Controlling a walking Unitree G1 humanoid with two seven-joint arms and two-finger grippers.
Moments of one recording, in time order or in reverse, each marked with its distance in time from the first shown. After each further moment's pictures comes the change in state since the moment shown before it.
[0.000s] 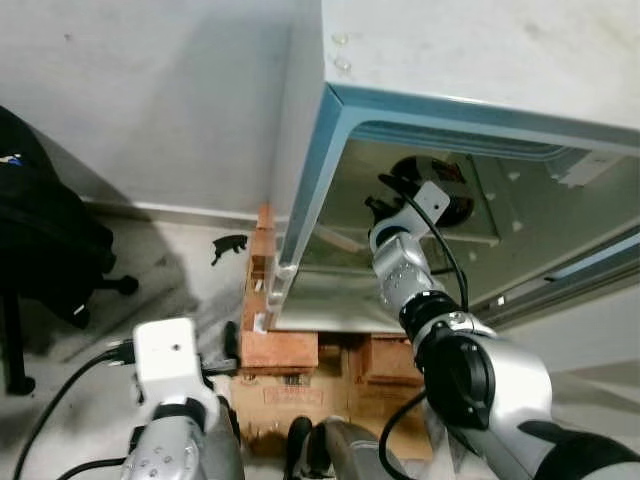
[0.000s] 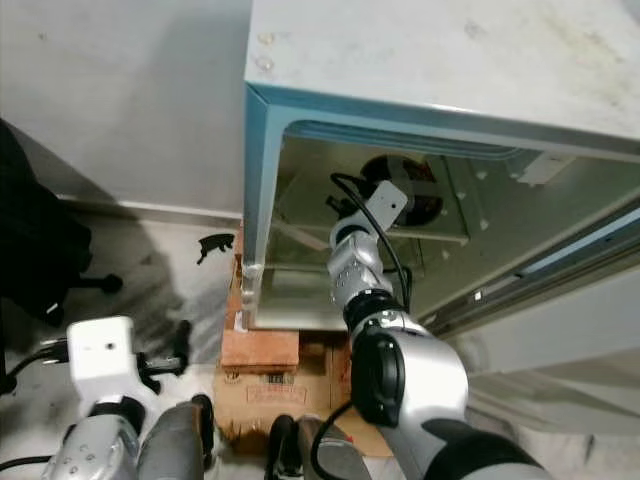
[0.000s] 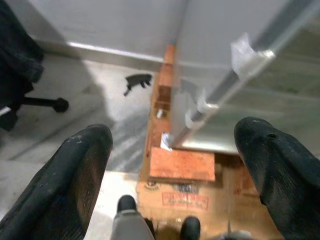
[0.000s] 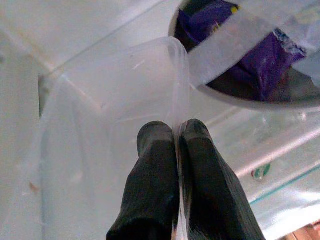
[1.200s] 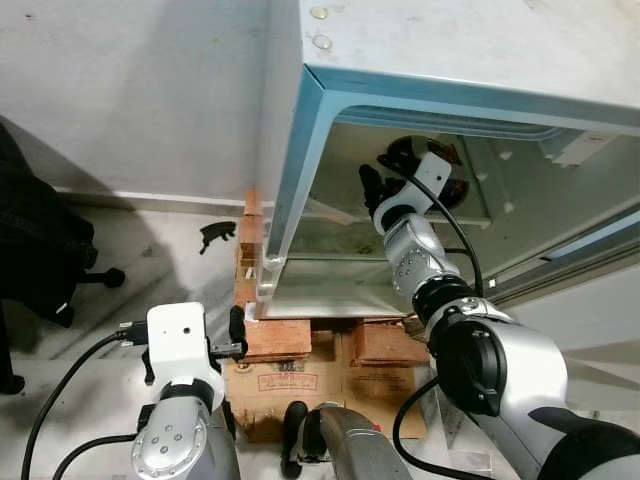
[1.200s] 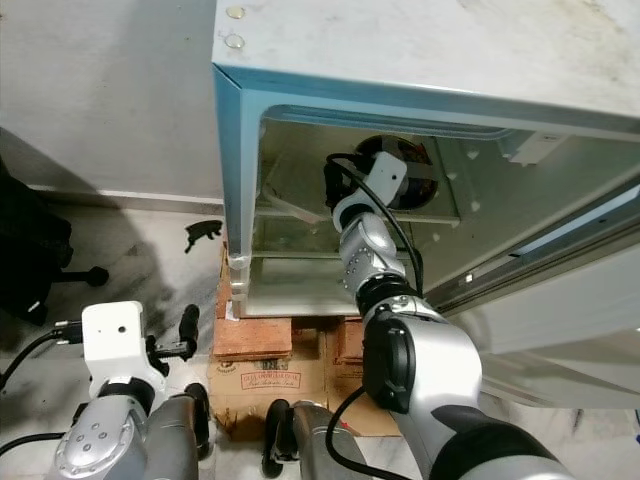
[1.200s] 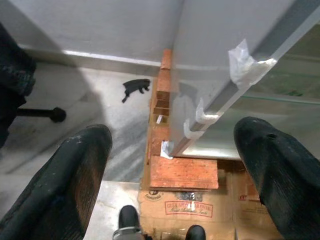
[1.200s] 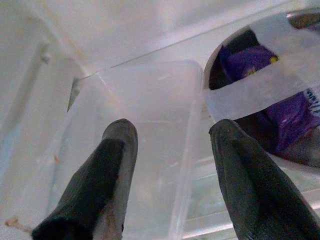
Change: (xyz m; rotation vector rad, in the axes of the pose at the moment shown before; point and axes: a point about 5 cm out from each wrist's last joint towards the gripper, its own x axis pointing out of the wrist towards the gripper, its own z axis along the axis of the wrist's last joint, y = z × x) left arm 0.025 -0.002 0.012 0.014 -0.066 0.018; right arm 0.003 0.008 0.021 -0.187 -0.054 0.269
